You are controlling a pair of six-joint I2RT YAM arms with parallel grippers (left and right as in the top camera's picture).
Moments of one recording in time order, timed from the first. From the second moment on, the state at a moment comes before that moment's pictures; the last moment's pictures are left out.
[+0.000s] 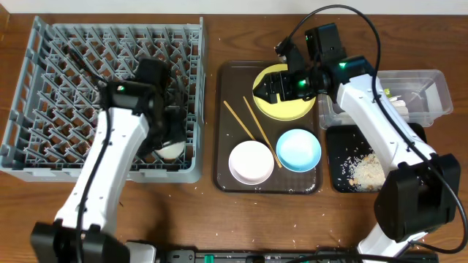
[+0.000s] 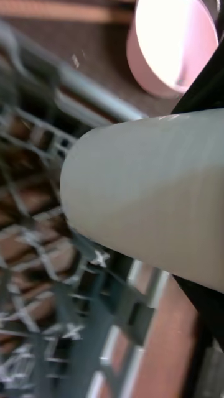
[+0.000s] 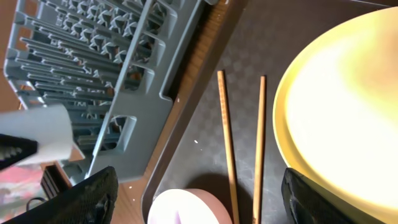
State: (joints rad) left arm -0.17 1.53 1.36 -1.34 -0.01 -0.54; right arm 0.31 1.84 1.55 -0.76 -0.60 0.14
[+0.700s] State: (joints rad) left arm -0.17 1.57 1.25 -1.24 -0.02 -0.59; right arm 0.31 1.84 1.55 -0.78 -0.58 0.14
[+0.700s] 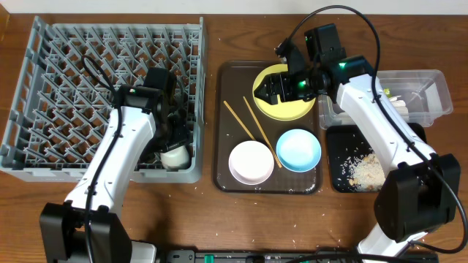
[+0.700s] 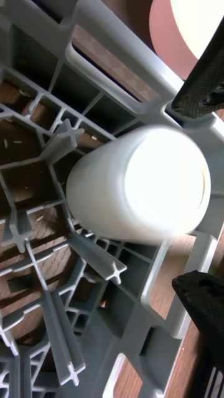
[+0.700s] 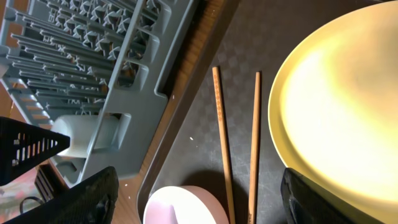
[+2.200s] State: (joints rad) left arm -0.59 2.01 1.33 -0.93 0.15 -0.33; right arm 0.21 1.60 1.56 -0.90 -0.39 0.12
